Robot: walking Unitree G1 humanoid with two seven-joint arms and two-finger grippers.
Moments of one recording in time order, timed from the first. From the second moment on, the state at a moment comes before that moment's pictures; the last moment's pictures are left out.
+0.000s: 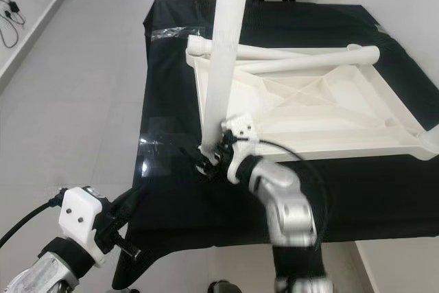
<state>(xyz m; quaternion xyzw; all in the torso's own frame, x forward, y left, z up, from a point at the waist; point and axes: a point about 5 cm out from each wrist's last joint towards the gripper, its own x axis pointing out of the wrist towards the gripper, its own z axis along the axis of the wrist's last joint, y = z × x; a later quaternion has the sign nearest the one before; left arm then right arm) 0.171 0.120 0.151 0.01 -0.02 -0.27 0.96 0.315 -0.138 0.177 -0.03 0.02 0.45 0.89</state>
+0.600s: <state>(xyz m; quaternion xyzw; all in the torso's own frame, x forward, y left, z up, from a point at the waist) 0.171 0.118 0.150 0.01 -0.02 -0.27 0.96 0.357 -0.150 0.177 0.12 0.07 0.53 0.84</state>
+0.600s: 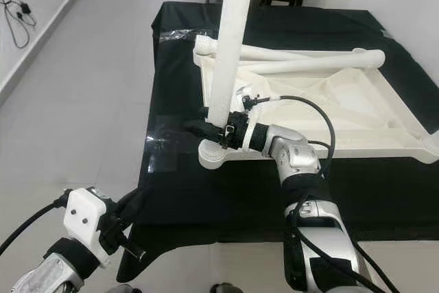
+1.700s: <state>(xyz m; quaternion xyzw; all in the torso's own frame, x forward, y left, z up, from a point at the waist) 0.172 0.125 0.154 0.00 -0.03 -0.26 0.96 0.326 -0.150 0.178 -0.04 -0.06 0.05 1.00</state>
